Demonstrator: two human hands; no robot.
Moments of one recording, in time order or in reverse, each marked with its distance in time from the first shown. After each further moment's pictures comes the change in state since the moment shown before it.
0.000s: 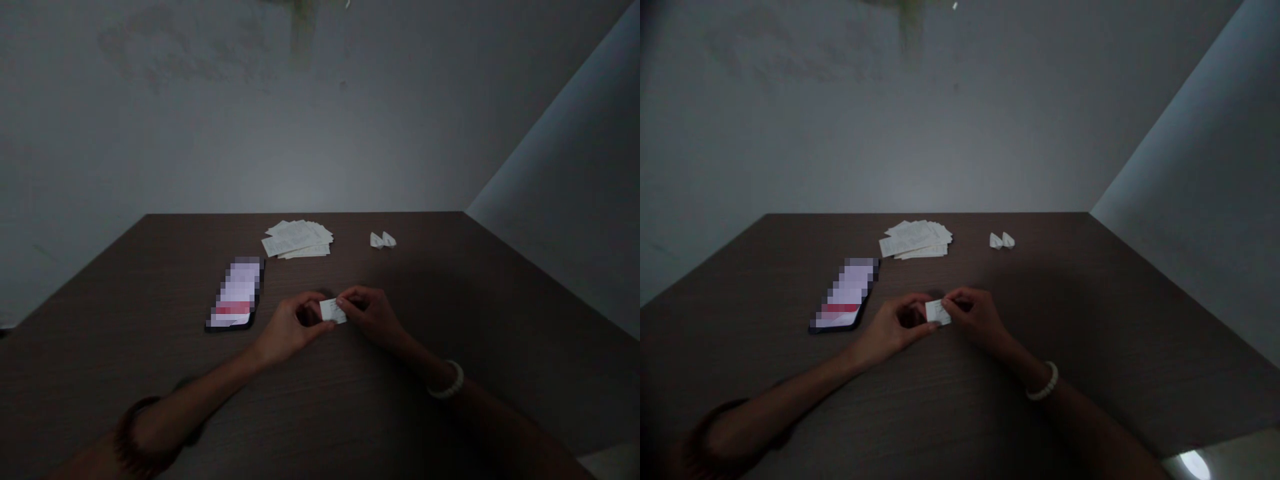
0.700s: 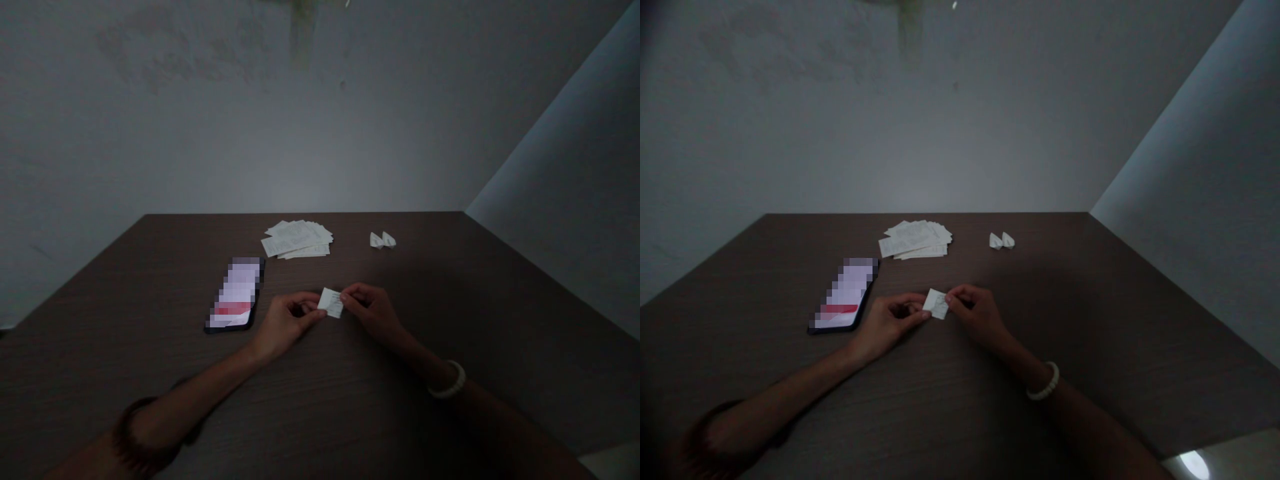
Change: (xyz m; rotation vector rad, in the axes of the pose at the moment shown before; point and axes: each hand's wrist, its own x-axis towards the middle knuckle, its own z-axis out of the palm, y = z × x) left_hand 0.002 -0.002 -0.004 -0.036 0.054 -0.040; right_hand 0.000 0.004 -0.001 0.094 0.018 0.044
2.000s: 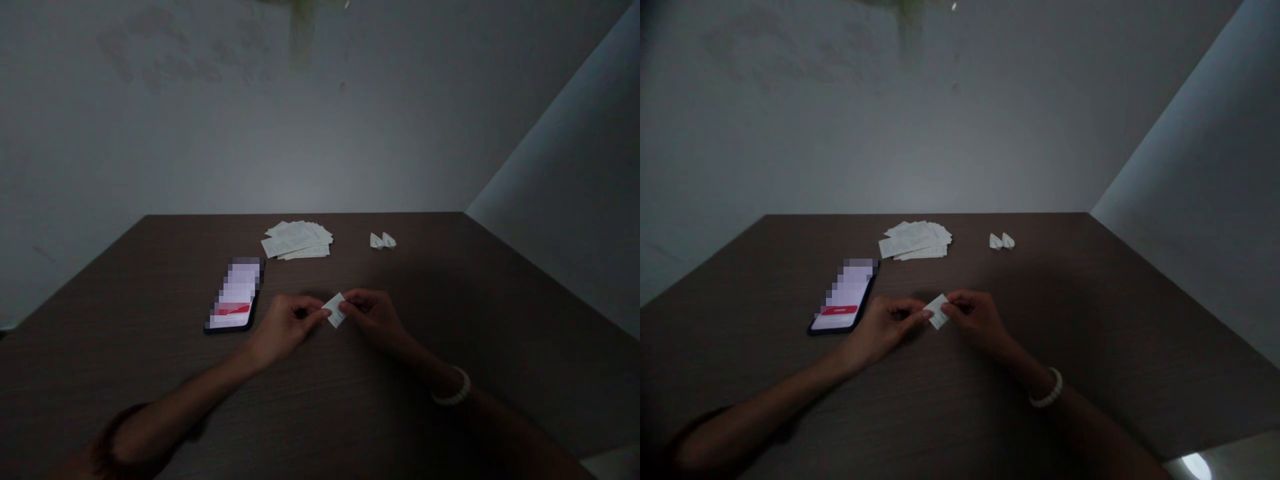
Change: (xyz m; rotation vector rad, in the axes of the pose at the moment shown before) left_hand -0.002 0.025 -0.008 0.251 -0.114 0.053; right_hand -0.003 -0.001 0.000 0.014 -0.052 -0.038
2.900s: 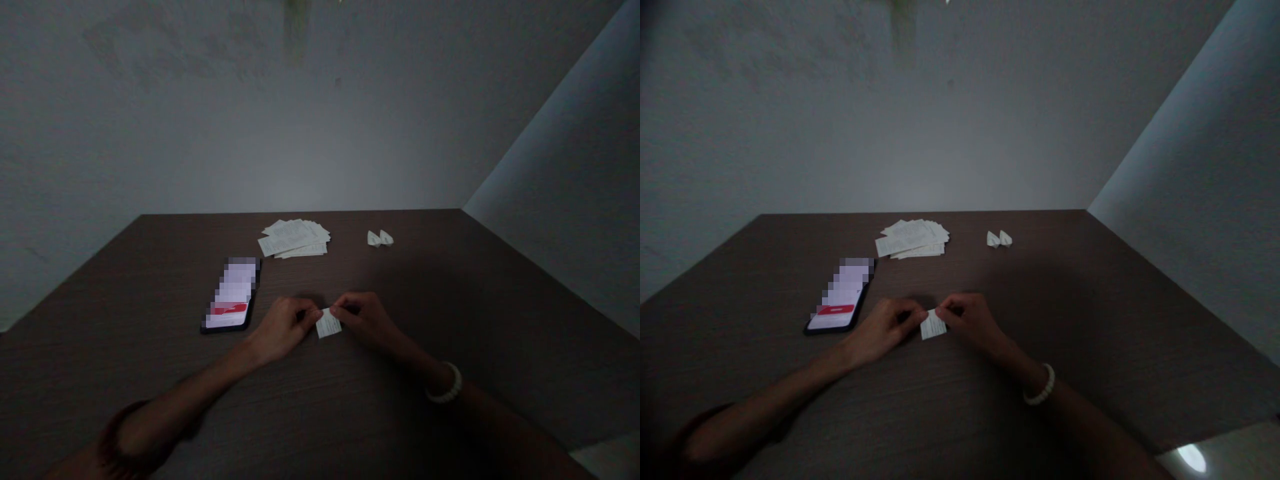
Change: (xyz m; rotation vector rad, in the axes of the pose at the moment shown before) left_hand 0.006 -0.009 0.001 0.306 -0.104 0.029; right_hand 0.001 0.001 0.001 -0.298 -0.078 -0.043
